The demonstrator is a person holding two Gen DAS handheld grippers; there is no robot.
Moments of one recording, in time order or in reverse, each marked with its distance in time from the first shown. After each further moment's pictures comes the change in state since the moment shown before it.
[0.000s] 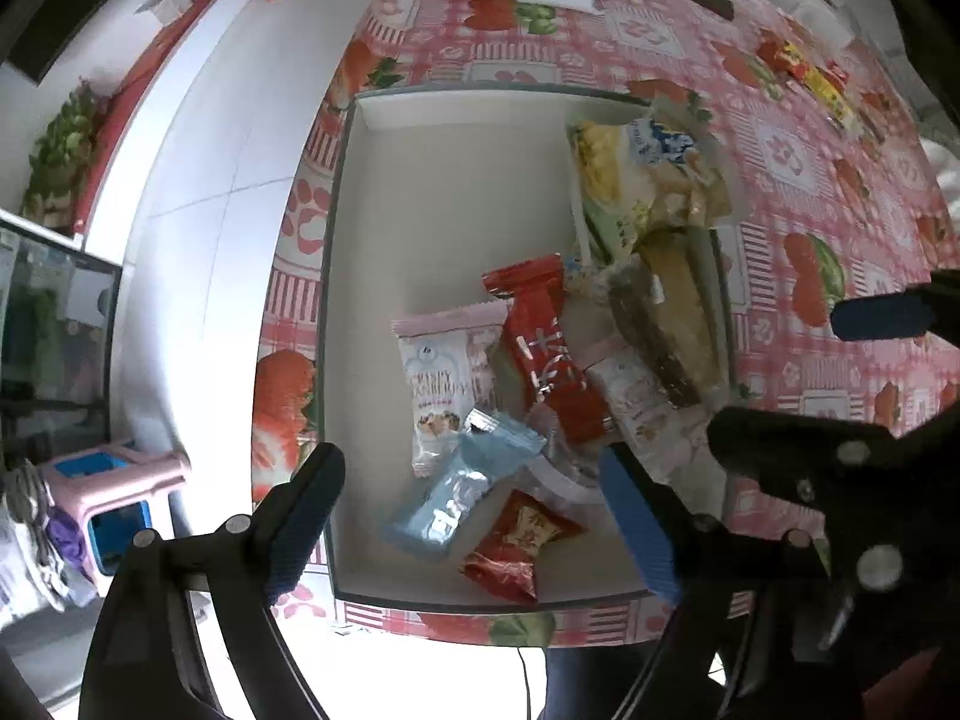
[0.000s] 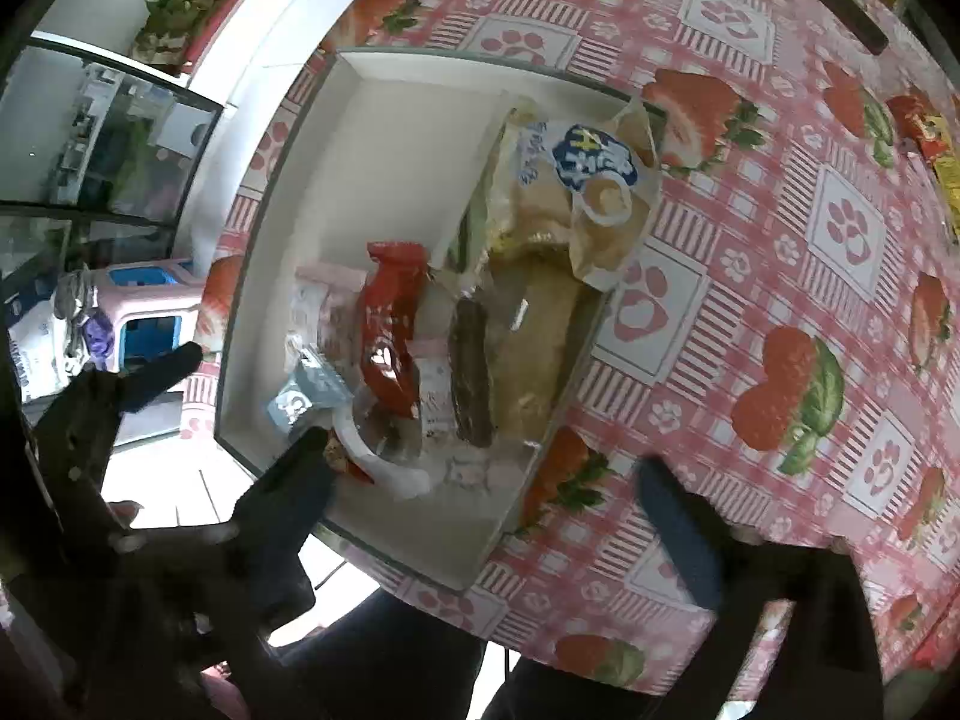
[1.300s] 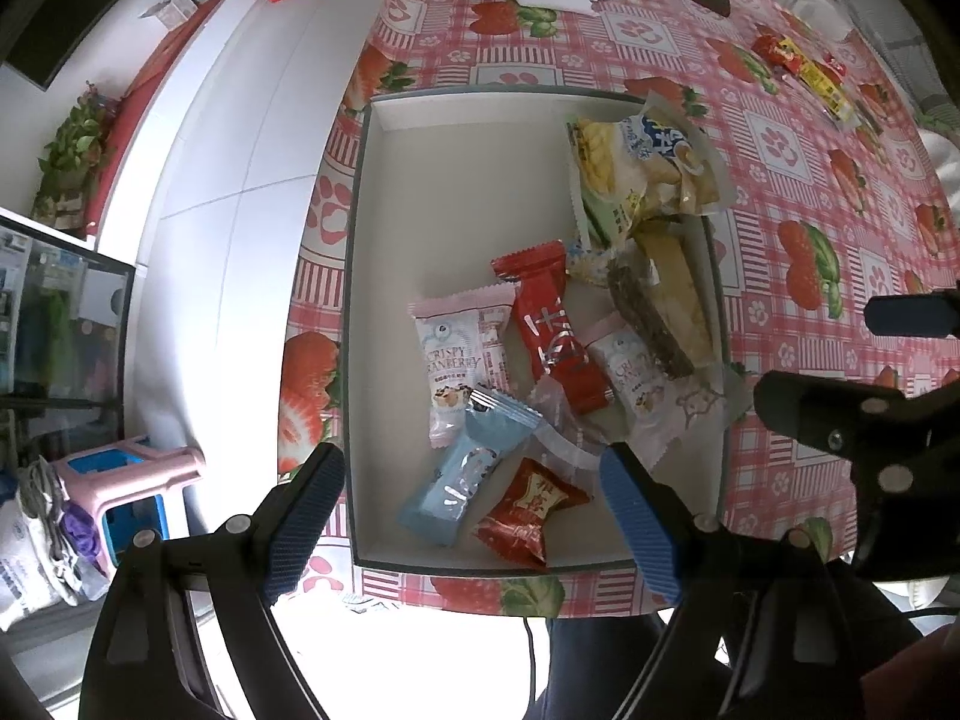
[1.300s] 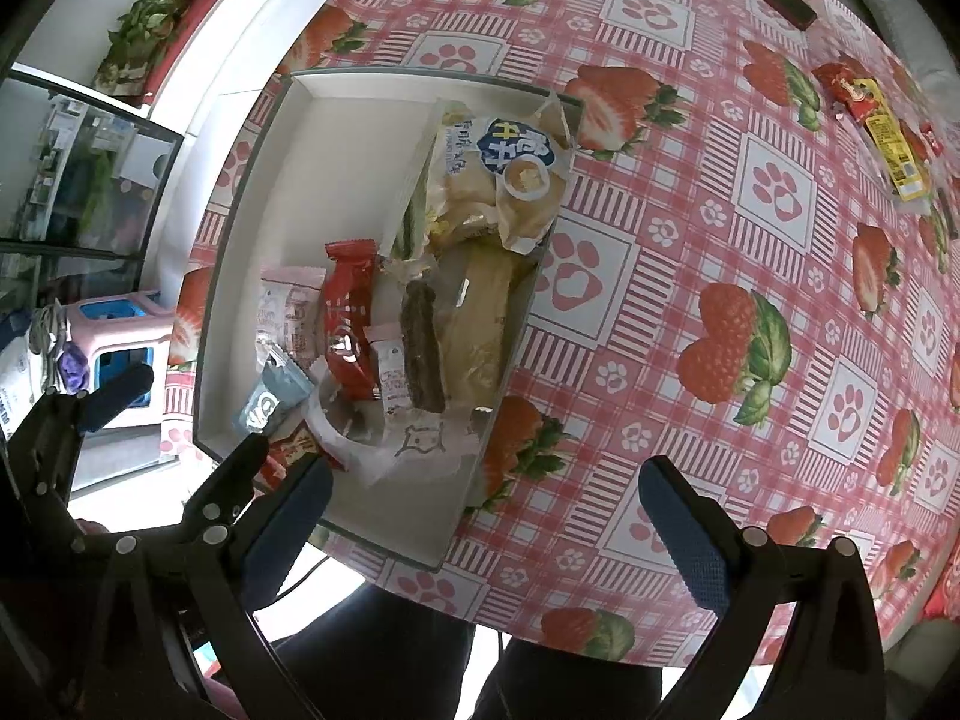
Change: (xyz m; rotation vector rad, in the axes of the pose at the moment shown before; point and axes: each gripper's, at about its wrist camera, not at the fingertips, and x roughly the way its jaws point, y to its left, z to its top) left arm -0.016 0.003 -0.008 0.002 0.019 0.031; right arm -0.016 -0.010 -0.019 0.090 -0.037 -0.069
